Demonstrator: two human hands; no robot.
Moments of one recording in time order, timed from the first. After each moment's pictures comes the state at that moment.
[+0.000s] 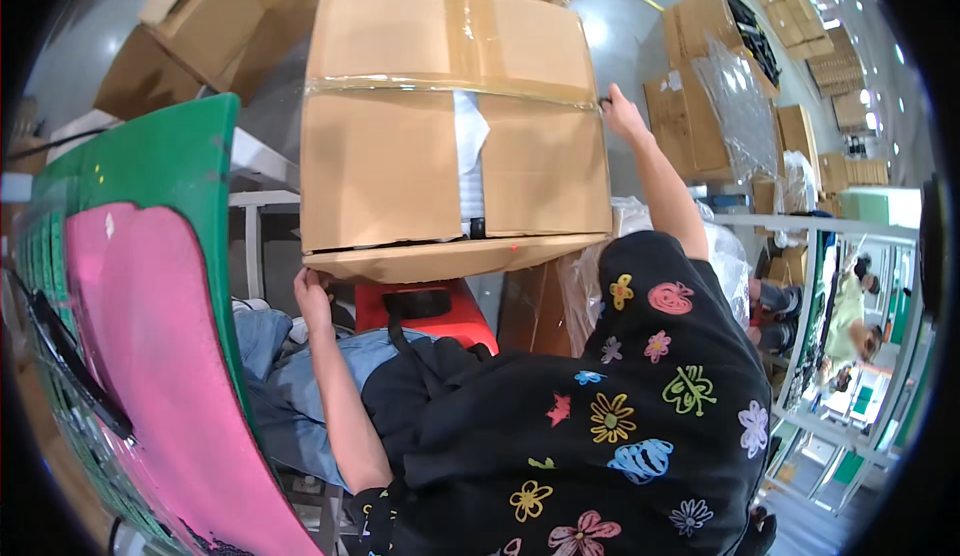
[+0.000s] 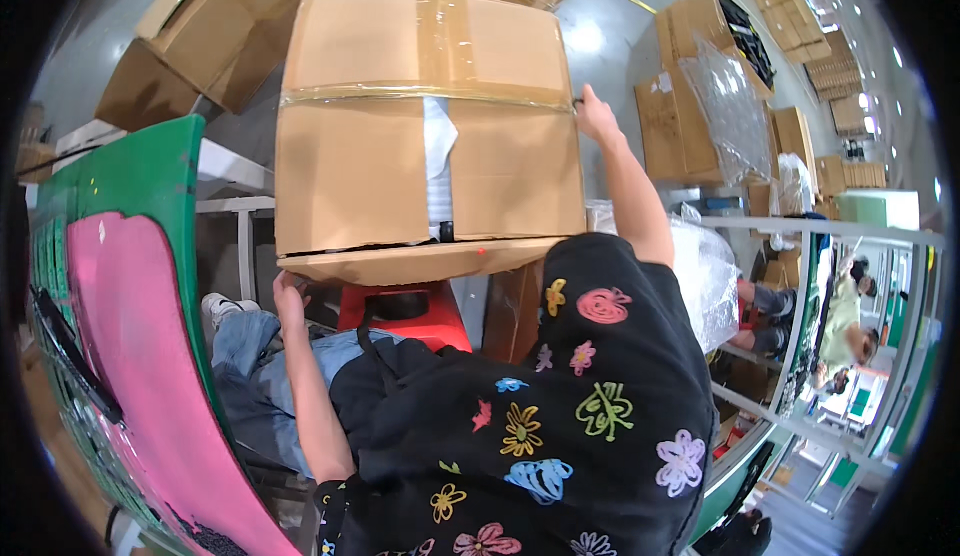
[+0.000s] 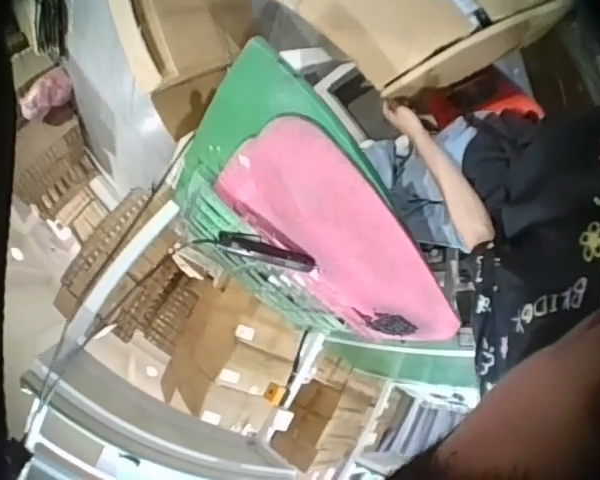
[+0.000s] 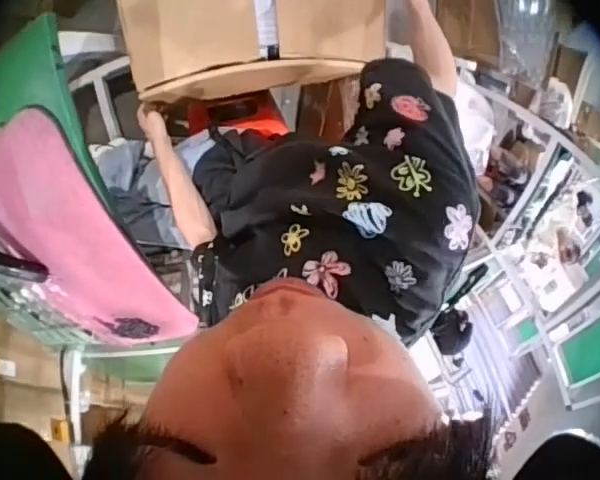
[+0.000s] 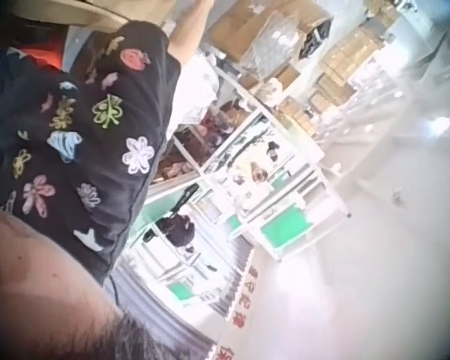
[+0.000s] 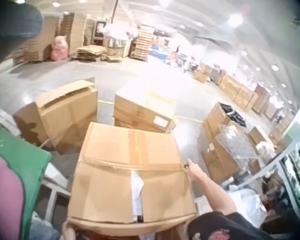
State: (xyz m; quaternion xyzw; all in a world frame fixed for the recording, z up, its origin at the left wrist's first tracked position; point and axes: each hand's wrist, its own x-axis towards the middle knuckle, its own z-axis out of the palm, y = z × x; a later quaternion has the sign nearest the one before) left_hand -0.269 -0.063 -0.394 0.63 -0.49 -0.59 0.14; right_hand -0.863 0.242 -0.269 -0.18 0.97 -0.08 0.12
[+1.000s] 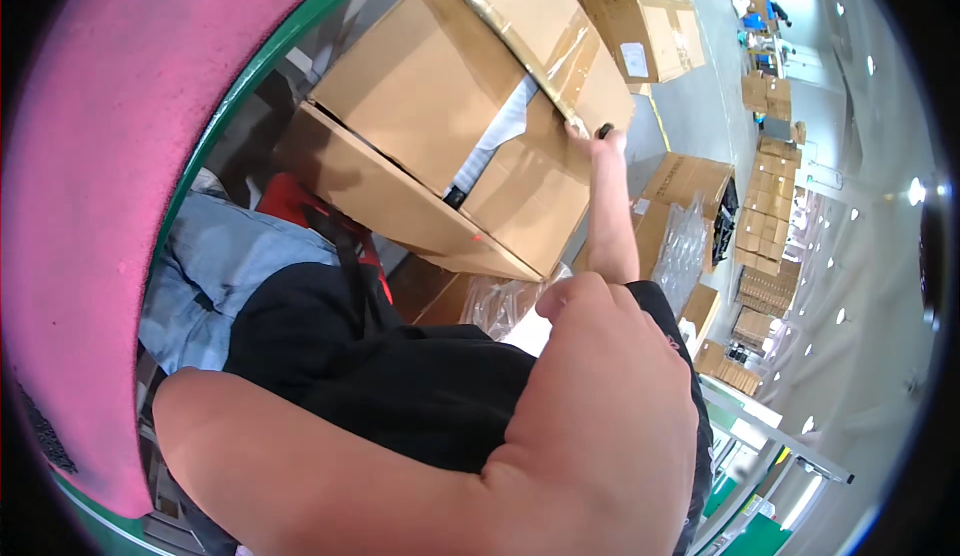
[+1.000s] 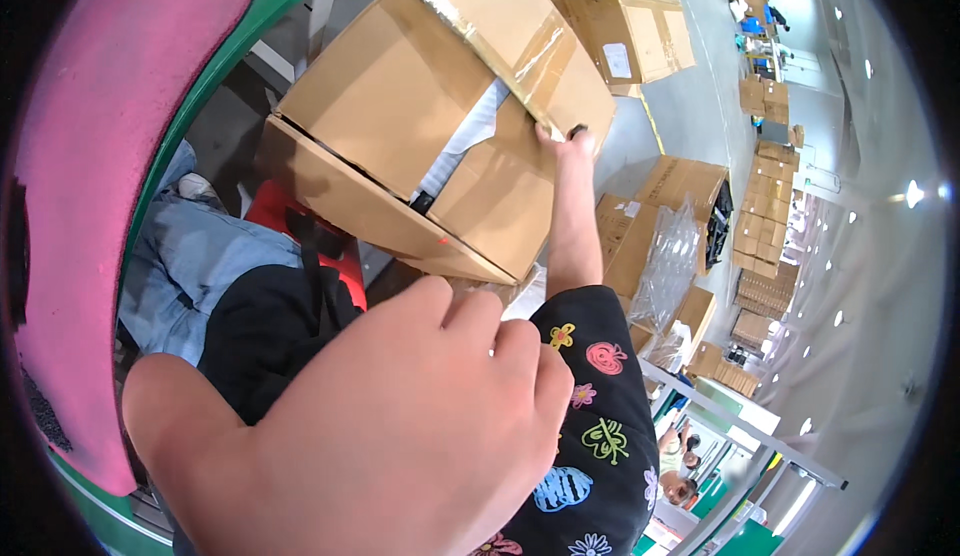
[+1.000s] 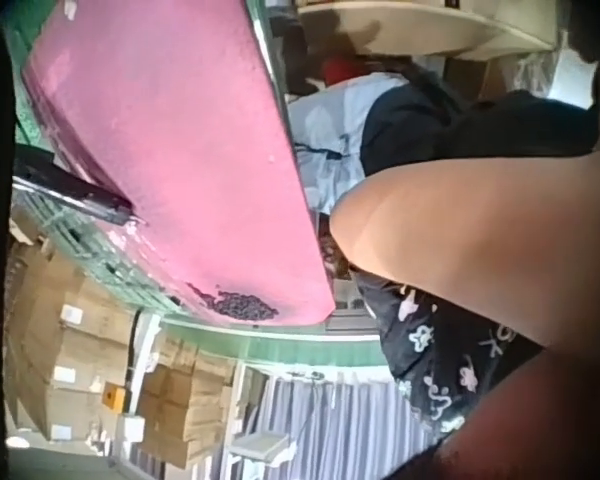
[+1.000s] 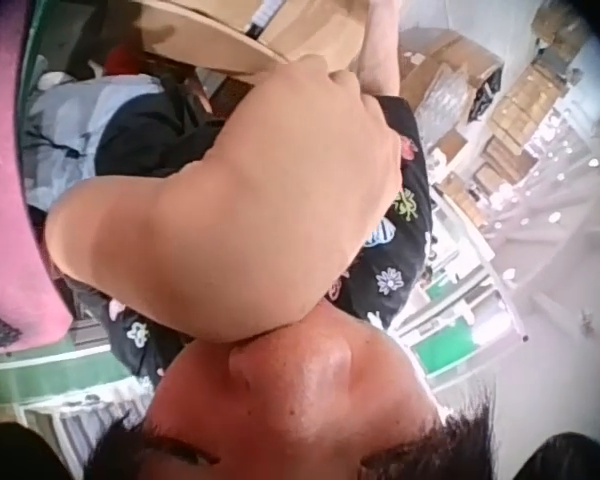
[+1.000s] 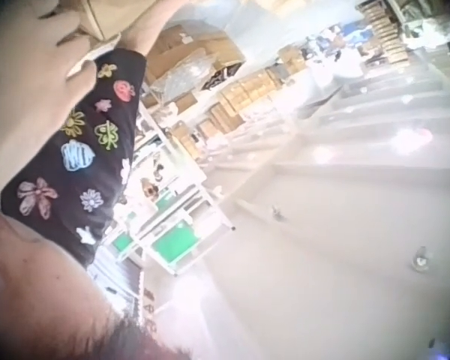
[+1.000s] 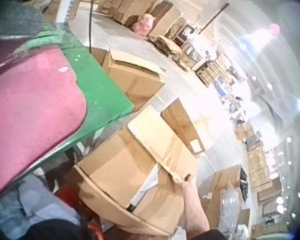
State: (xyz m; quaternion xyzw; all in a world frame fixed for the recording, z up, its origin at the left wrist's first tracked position) left_hand -0.346 -0.010 0.096 -0.14 -0.94 -0.29 -0.10; right_hand -0.763 0.057 -0.226 0.21 0.64 -0.67 0.33
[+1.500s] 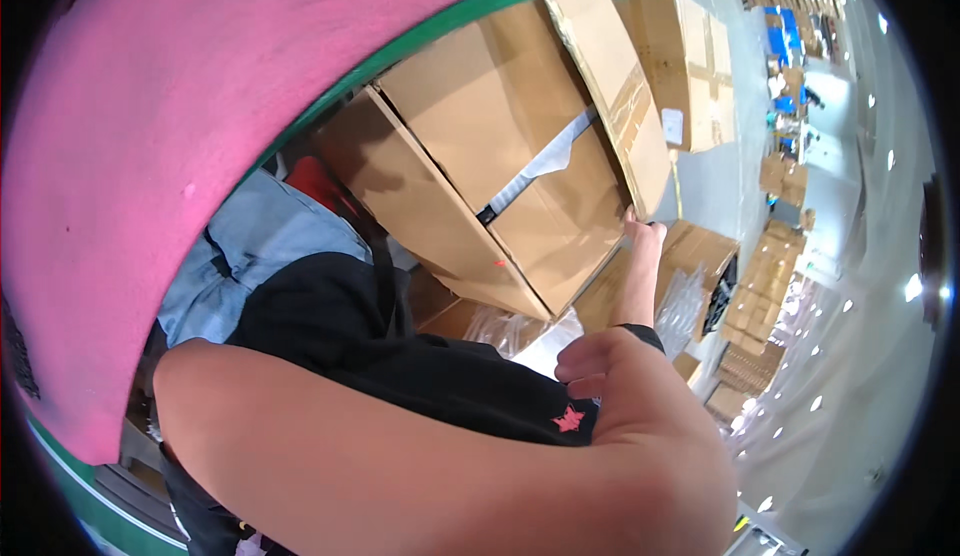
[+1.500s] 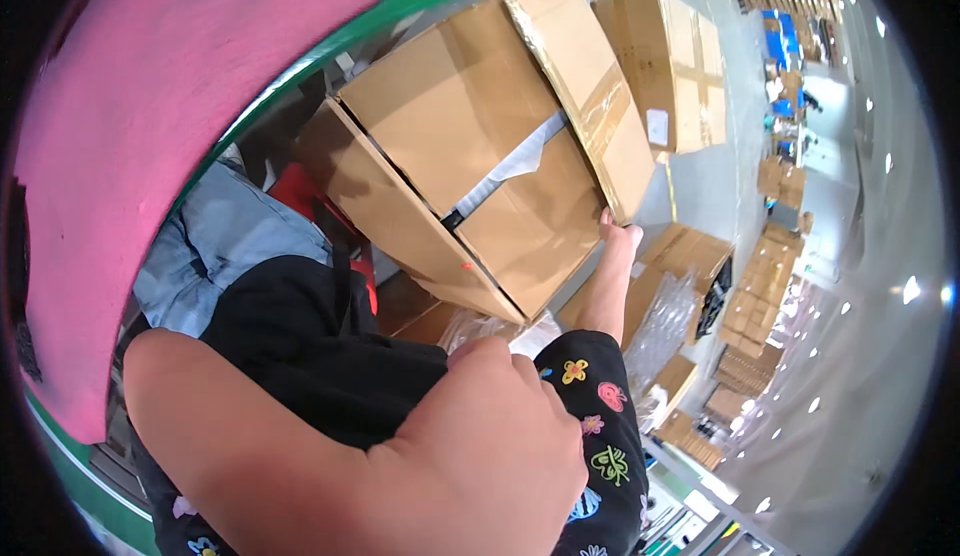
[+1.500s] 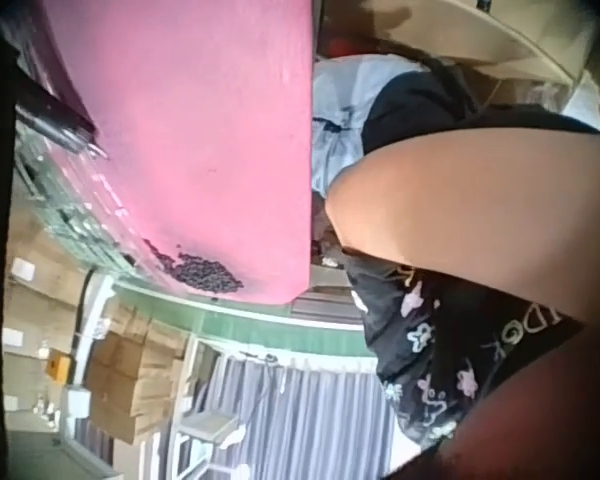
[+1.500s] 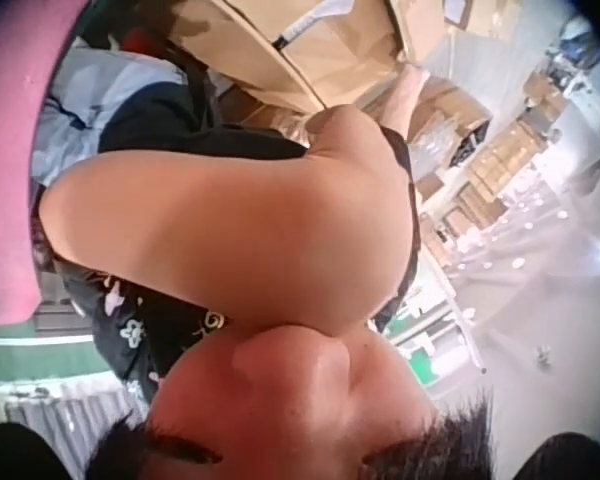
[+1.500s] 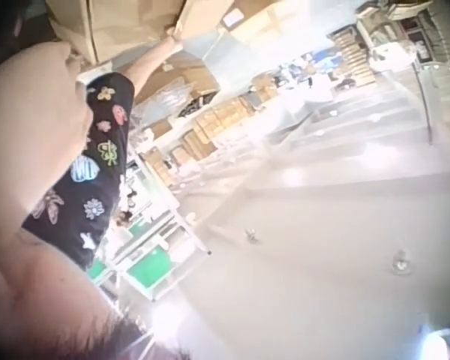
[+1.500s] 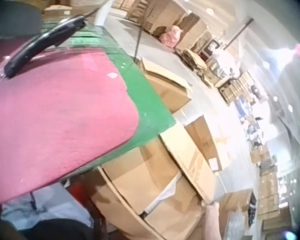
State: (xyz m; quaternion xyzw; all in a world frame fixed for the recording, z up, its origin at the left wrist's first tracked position) left_hand -0.295 -0.013 0.068 -0.08 -0.92 -0.37 -0.11; right_hand -0.886 0.177 -0.280 0.24 0.59 -0.73 0.27
